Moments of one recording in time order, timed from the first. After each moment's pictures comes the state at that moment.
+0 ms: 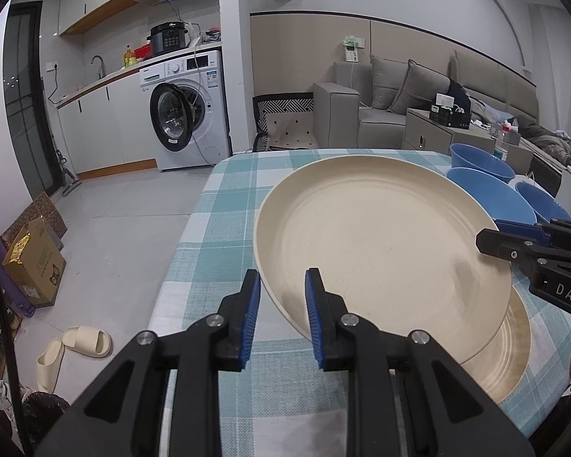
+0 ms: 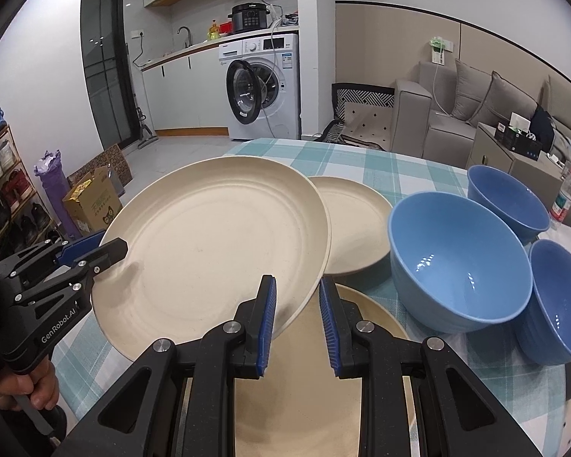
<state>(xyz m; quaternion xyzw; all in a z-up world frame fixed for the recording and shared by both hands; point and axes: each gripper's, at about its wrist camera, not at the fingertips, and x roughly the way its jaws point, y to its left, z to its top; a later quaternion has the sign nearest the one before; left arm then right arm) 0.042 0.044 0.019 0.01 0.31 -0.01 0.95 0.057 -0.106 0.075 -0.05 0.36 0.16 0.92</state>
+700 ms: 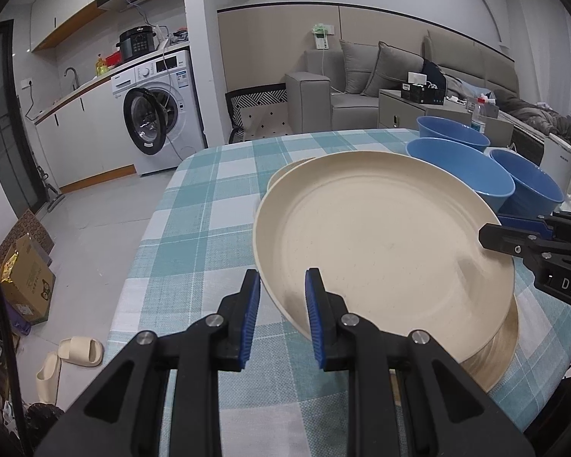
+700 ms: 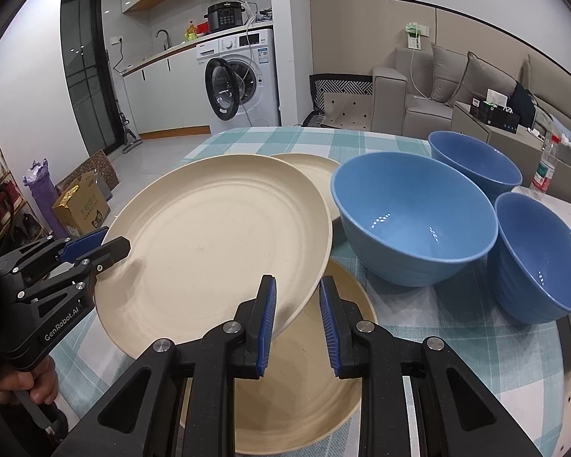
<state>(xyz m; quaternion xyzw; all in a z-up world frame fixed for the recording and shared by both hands) 0.040 0.002 0.008 0.05 0.32 -0.05 0.94 0.033 -0.154 0.057 -0.03 0.37 0.13 0.92</state>
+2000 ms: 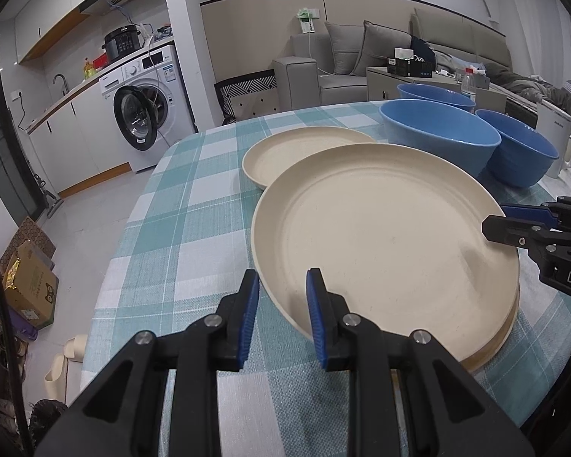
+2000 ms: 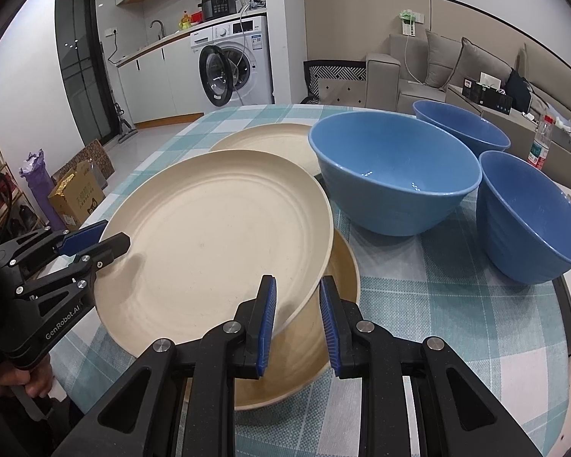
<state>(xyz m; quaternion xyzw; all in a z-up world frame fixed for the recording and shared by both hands) 0.025 -0.025 -0.013 0.08 0.34 -0.05 0.93 0.018 -0.173 0.028 -0.04 0.39 0.12 0.91</state>
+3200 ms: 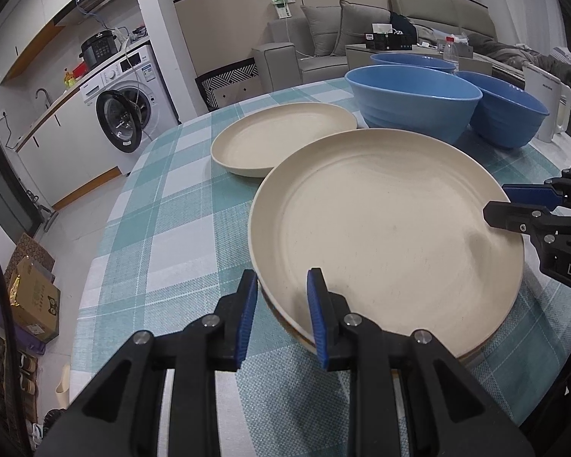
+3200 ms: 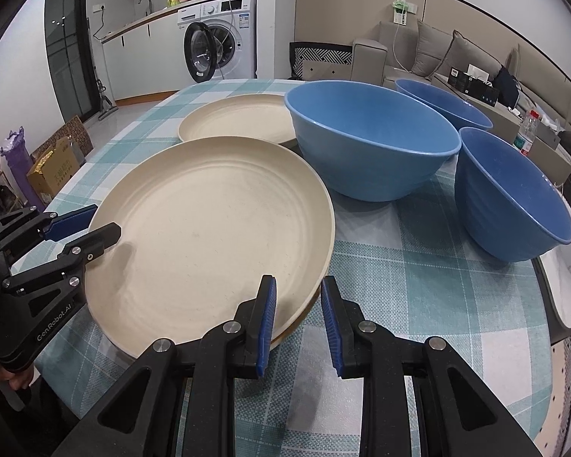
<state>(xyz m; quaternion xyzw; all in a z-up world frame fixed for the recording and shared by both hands) 0.026 -0.053 -0.029 0.13 0.37 -0.07 0.92 0.006 -0.184 0.008 -0.07 0.42 0.08 0.90</state>
